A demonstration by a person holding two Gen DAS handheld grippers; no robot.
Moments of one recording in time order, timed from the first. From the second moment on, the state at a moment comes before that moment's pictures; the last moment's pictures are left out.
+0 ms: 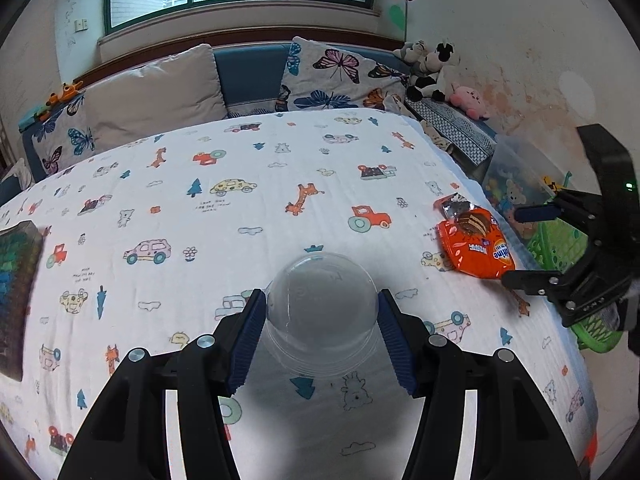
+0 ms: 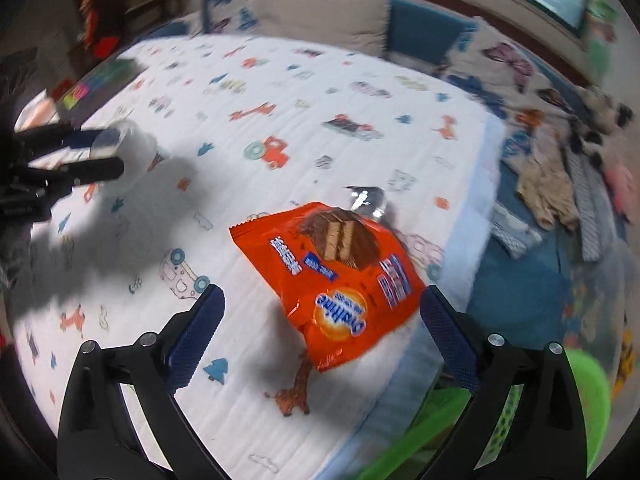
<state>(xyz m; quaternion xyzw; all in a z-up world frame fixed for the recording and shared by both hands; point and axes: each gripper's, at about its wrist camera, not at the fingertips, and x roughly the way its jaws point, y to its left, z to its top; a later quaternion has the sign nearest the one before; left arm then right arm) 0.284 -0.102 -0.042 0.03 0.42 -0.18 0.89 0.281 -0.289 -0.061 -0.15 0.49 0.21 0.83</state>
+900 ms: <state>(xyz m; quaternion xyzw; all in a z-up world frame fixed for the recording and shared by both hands) 0.279 -0.104 -0.039 0.03 0.41 -0.19 0.89 0.310 -0.291 -0.082 -0.10 0.52 0.20 0.82</state>
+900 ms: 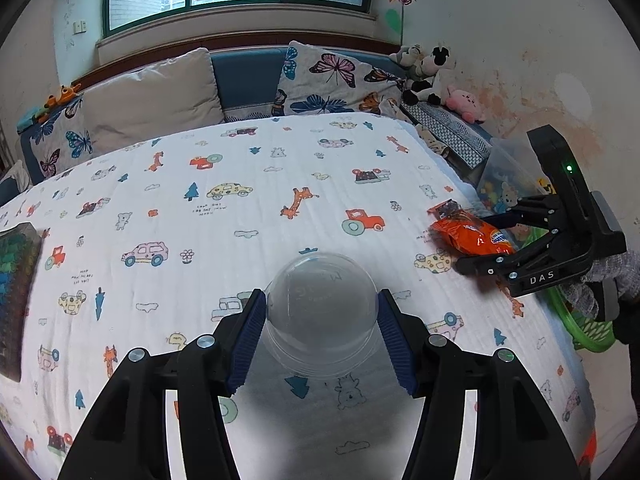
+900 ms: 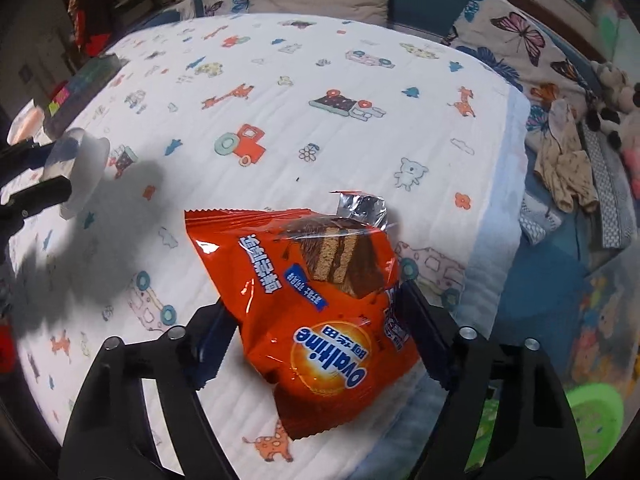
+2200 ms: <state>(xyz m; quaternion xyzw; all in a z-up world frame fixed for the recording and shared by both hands) 0.180 -0.239 0.017 0.06 0.36 -0.35 0.86 0.106 -0.484 0.000 0.13 0.42 -0.05 0.90</state>
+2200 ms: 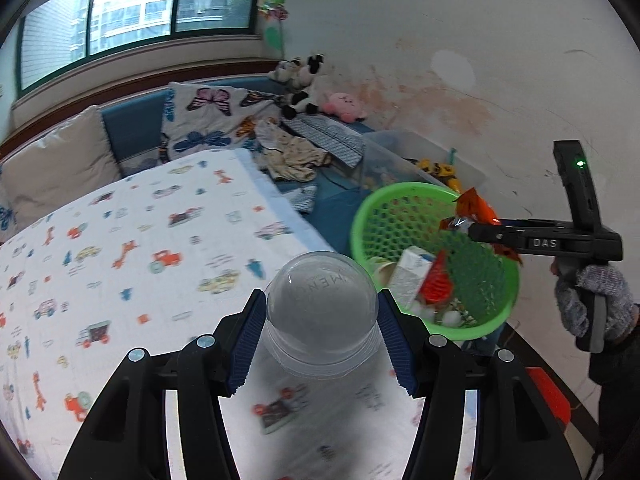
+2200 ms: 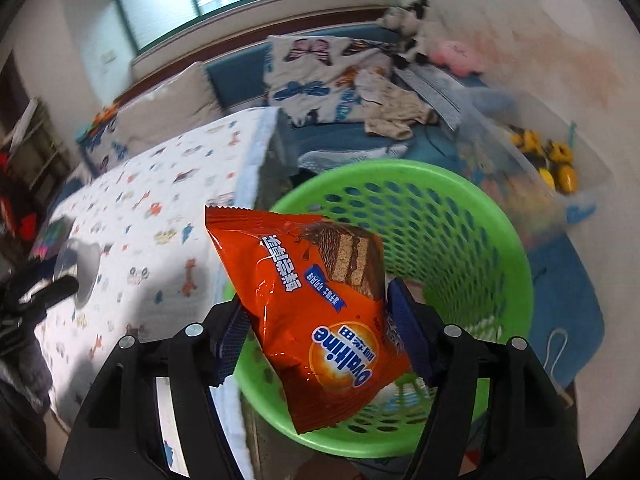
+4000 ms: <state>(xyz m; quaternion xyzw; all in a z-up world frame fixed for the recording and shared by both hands) 0.161 -0.321 0.002 0.09 0.36 -0.38 0.84 -0.006 -0.467 0.019 0.14 0.33 -0.11 0.93</state>
